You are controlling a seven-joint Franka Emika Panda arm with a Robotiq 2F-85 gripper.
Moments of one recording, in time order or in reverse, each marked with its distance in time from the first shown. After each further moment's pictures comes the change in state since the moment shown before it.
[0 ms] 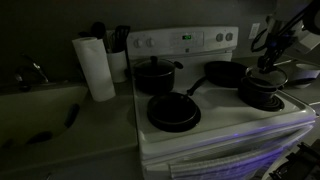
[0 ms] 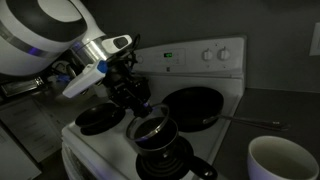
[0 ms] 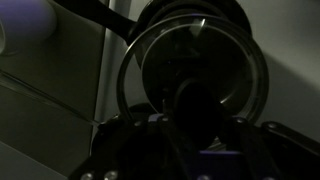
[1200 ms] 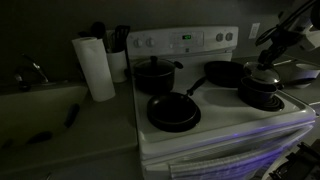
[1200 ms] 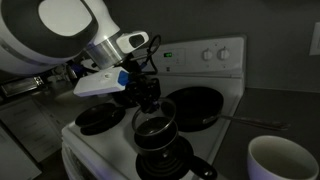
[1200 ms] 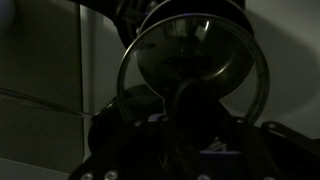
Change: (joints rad) arm -0.068 -0.042 -0.072 -0.067 0.206 0.215 -0.165
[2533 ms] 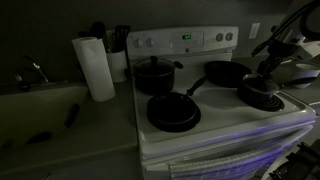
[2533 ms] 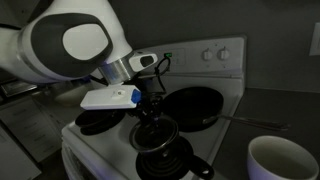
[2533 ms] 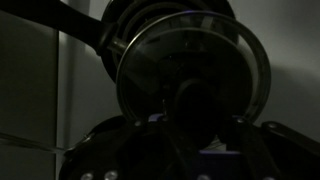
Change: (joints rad) arm 0.002 0.084 -0.015 -0.015 0.088 -0.008 -0.127
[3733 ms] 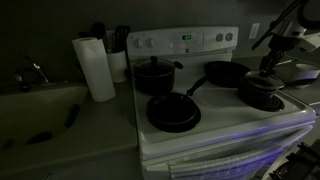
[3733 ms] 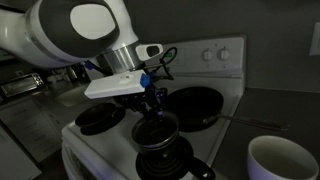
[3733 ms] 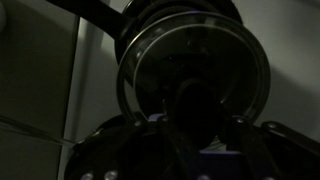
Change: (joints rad) arm -0.001 0.027 -0.022 0.090 -0.014 -0.118 -0.064
